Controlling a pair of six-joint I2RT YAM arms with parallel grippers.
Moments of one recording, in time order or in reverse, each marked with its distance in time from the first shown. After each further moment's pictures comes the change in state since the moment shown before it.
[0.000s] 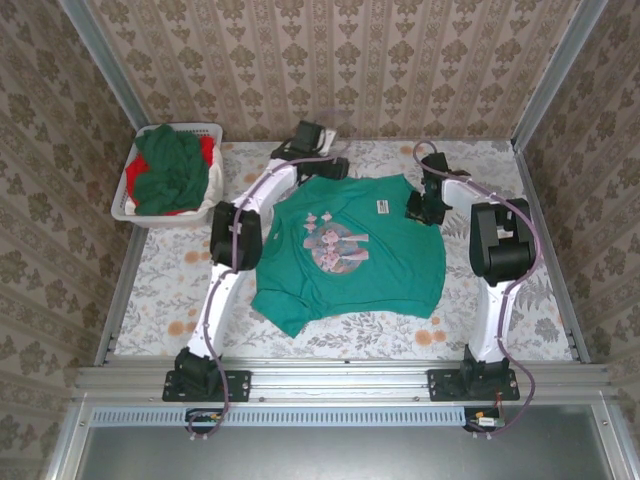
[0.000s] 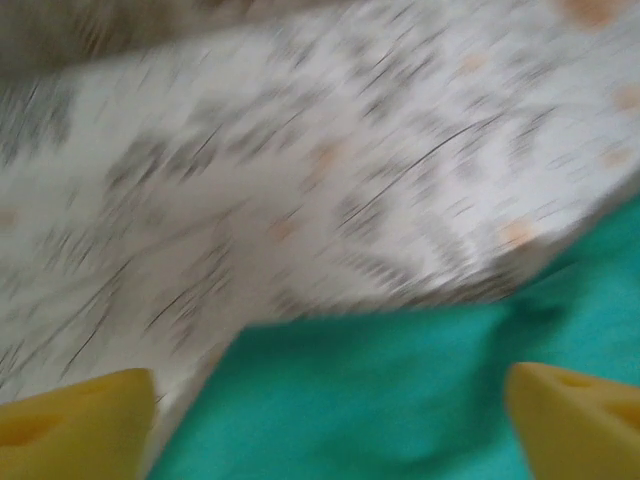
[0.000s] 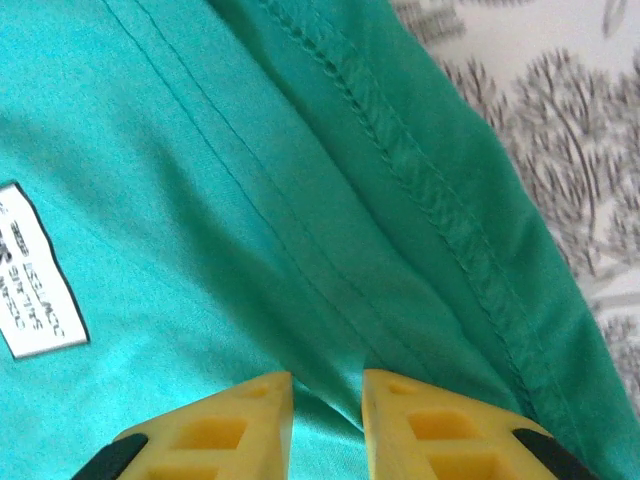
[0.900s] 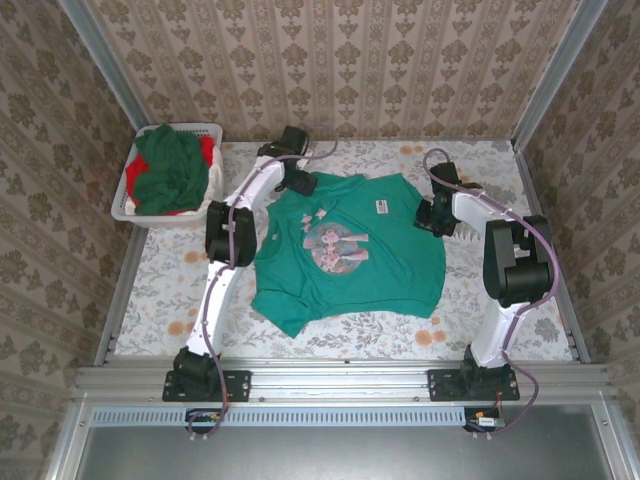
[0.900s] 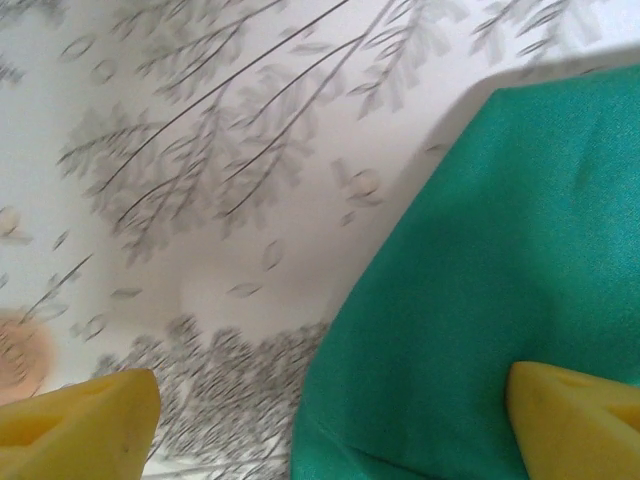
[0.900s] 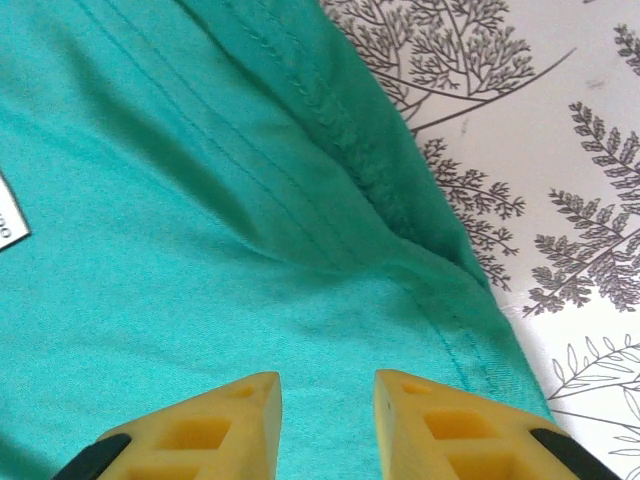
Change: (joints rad) left arm 0.056 0.087 0.182 -0.388 -0.299 0.213; right arm -0.004 -0.183 -0.191 0.021 0.080 0.052
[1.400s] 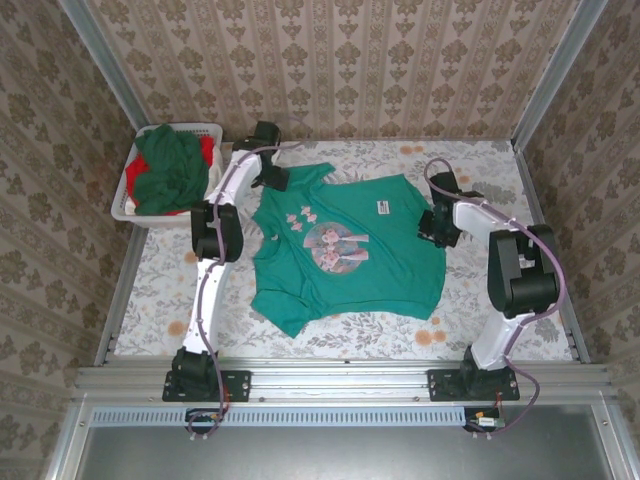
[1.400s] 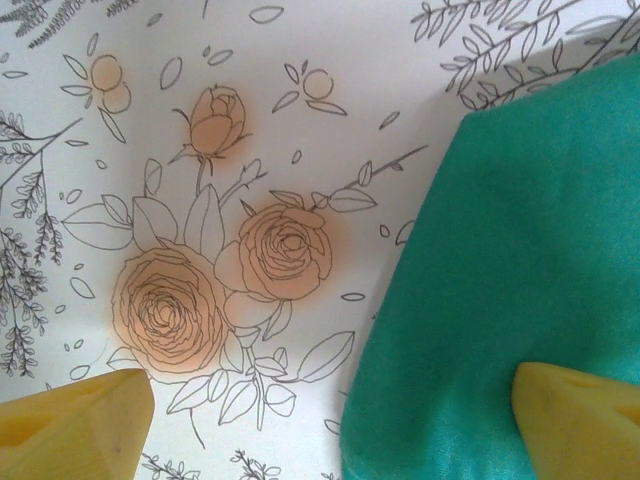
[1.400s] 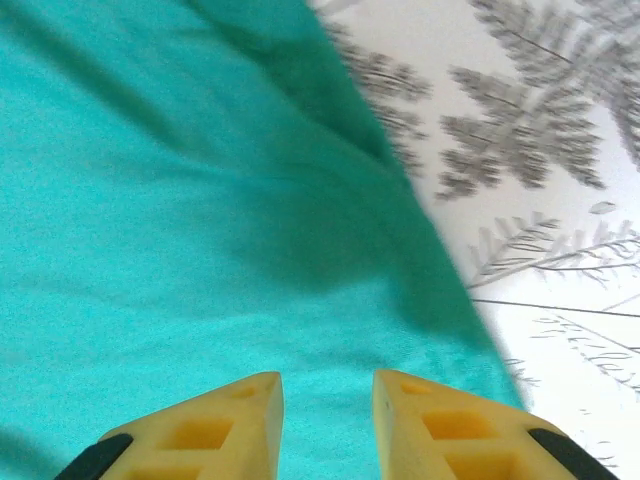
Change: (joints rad) left arm 0.109 0.003 0.032 -0.084 -0.067 -0.063; right arm 0.048 -0.092 -0.075 -0.036 0.074 0.045
